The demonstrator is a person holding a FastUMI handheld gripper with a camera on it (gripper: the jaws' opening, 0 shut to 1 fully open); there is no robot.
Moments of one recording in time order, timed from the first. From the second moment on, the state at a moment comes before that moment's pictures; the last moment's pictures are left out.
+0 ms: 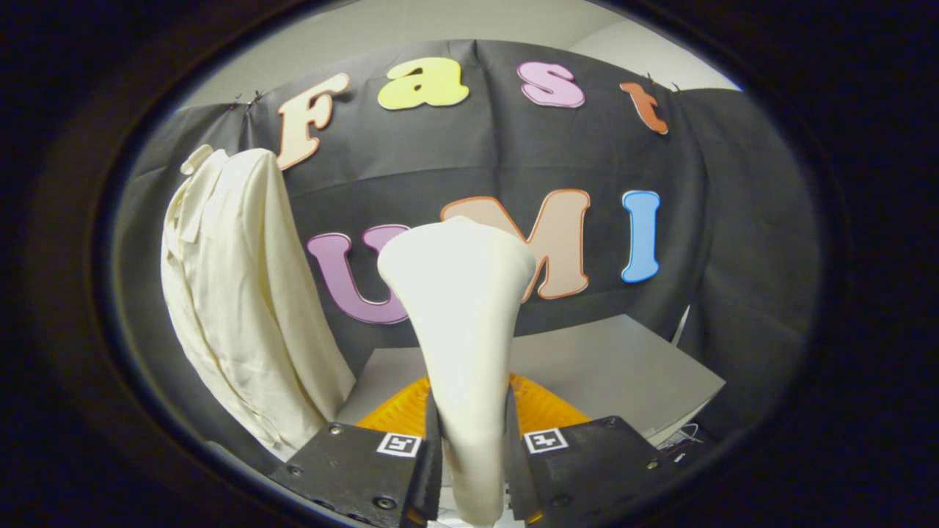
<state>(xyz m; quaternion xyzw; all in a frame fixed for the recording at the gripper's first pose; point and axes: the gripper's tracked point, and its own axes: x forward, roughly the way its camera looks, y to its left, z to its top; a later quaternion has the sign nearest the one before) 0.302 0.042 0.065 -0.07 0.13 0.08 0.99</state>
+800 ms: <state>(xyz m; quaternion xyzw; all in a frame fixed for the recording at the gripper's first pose) 0.152 0.273 0.110 -0.09 0.08 0.15 0.98</state>
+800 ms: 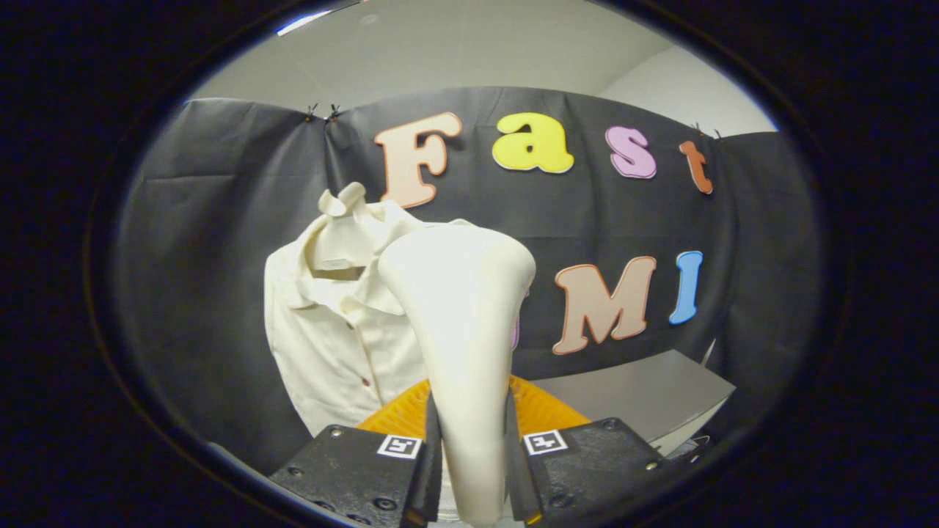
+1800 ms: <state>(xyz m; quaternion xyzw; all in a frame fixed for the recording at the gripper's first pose) 0.166 0.481 0.020 -0.07 0.08 0.14 0.98</state>
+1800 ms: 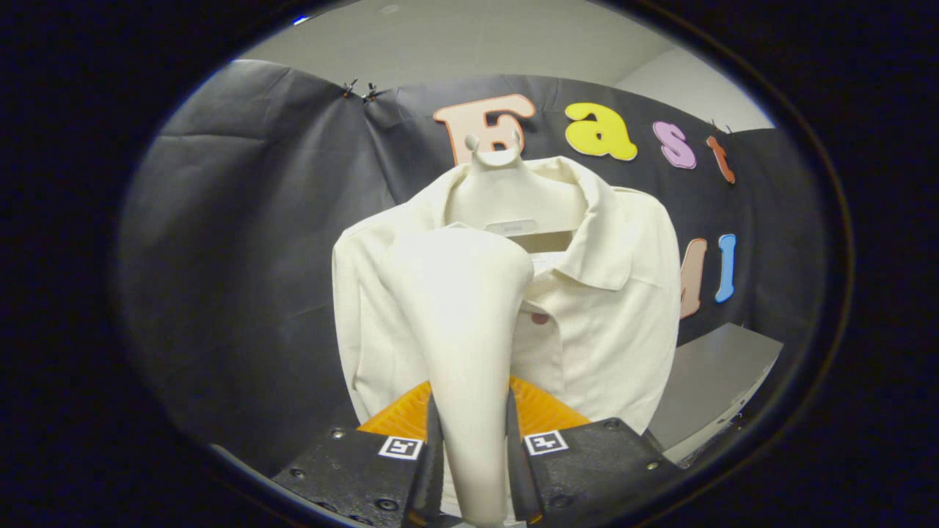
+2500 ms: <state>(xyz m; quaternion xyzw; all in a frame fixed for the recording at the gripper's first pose) 0.192 0.469 -0.085 -0.13 0.12 0.09 0.98</state>
